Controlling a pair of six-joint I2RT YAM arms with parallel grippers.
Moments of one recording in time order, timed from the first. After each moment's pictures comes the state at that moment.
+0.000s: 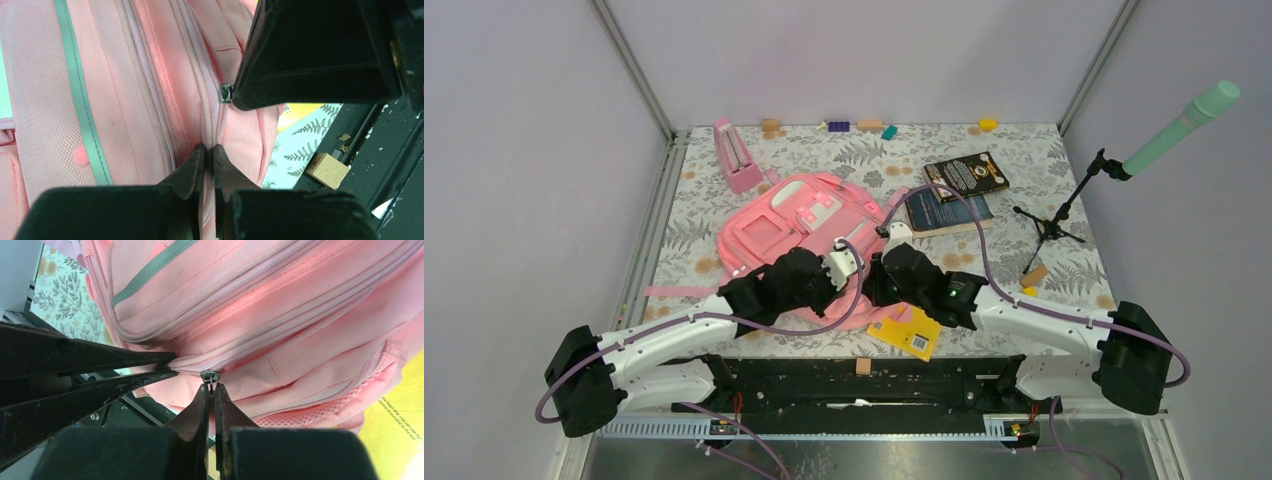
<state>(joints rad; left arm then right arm) -0.93 1.06 0.68 -0.22 0.03 0.09 1.02 1.24 0.79 -0.19 0.18 0.68</state>
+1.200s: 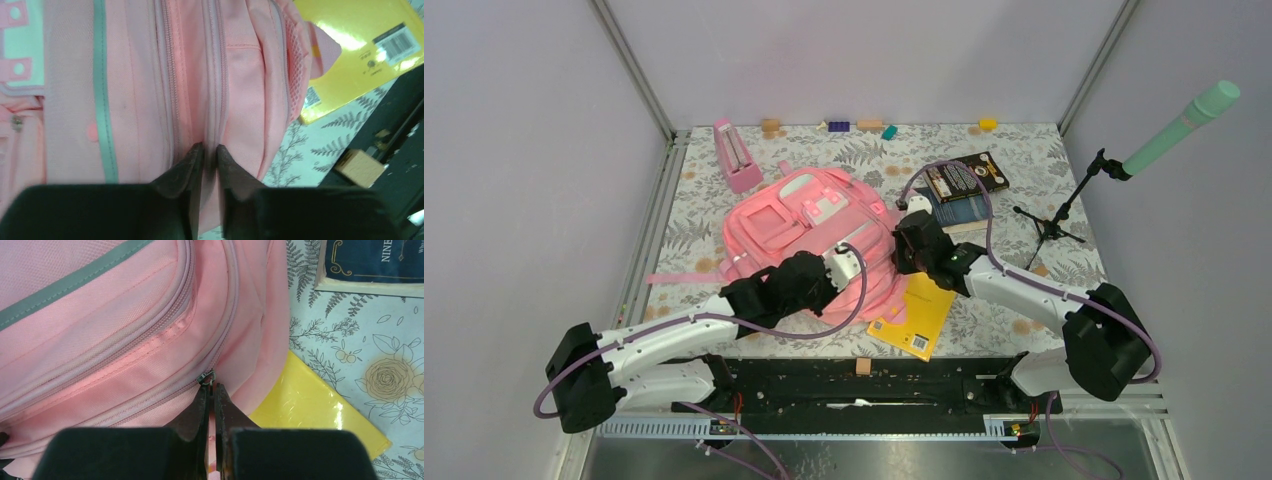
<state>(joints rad) -0.98 1.07 0.69 -0.27 -0.12 0.12 0.73 1.39 0.85 -0.23 0.20 0.45</state>
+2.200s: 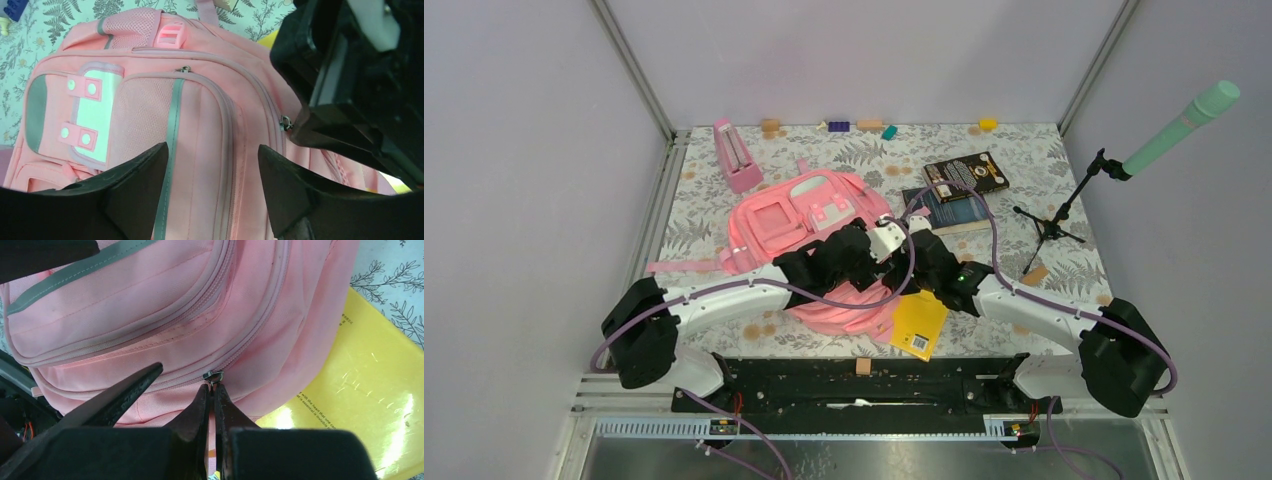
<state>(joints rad) -1.00 1.43 0.96 -0.16 -0.26 0.18 0.80 1.28 0.71 -0.16 0.05 0.59</state>
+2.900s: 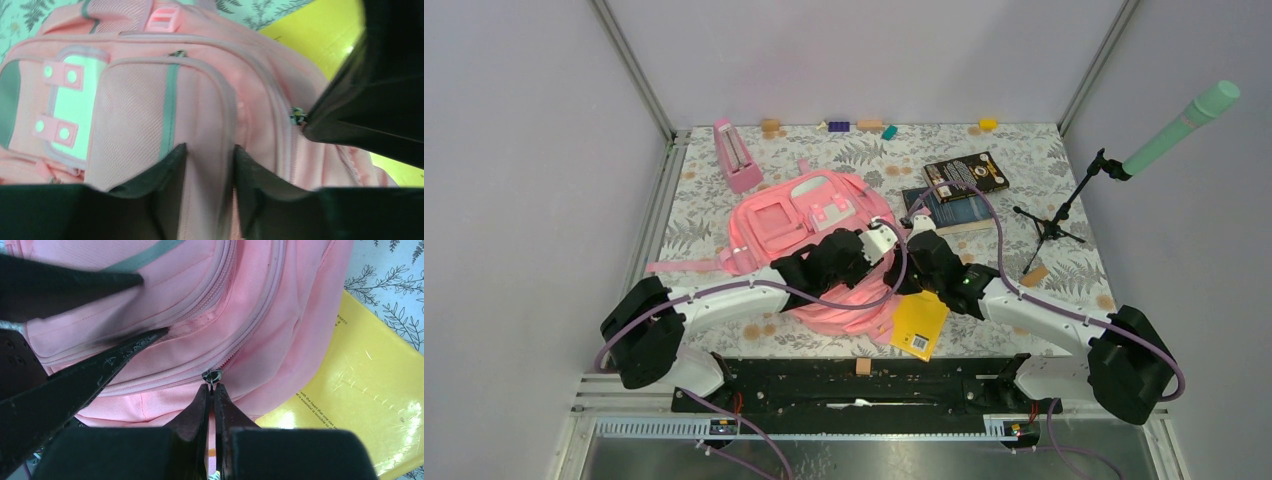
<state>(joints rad) -0.95 1.44 0.87 -0.05 -0.23 0.16 0.80 1.24 0.69 -0.16 0.07 0.60</state>
